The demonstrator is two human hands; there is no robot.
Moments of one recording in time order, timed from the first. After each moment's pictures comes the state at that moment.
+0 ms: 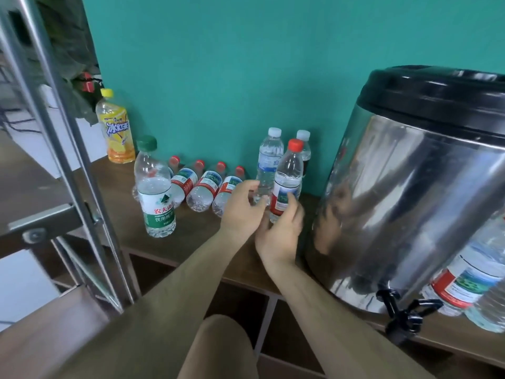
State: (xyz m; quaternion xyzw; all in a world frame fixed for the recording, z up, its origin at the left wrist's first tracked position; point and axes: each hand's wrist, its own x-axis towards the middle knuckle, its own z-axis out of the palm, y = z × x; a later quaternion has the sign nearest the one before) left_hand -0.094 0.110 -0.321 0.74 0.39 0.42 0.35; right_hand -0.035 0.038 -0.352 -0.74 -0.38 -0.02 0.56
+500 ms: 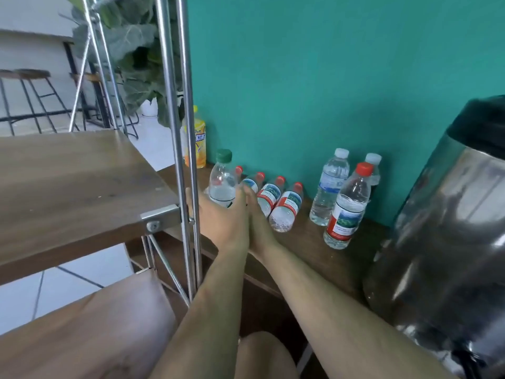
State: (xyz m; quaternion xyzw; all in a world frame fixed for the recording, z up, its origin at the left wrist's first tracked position) left_hand -0.206 0.097 -0.286 0.37 0.62 0.65 0.22; right_hand -0.147 0.101 -0.304 -0.49 -0.62 0.32 0.52
